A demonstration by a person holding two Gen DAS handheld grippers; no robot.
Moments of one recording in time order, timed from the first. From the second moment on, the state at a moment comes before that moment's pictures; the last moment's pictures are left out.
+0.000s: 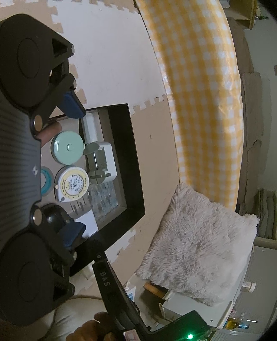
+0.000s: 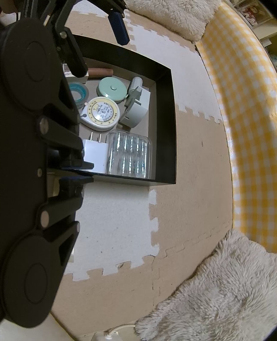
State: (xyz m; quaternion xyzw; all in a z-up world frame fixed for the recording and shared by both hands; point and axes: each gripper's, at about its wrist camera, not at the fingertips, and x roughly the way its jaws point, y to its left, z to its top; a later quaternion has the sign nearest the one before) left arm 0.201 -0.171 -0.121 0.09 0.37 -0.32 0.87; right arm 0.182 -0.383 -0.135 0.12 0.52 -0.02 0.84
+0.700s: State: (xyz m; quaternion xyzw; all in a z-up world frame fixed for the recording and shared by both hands) left arm 0.189 -0.153 -0.098 0.06 0.41 -0.27 0.87; right arm 0.175 -0.381 -0.129 0.10 0.51 -0.03 0.85
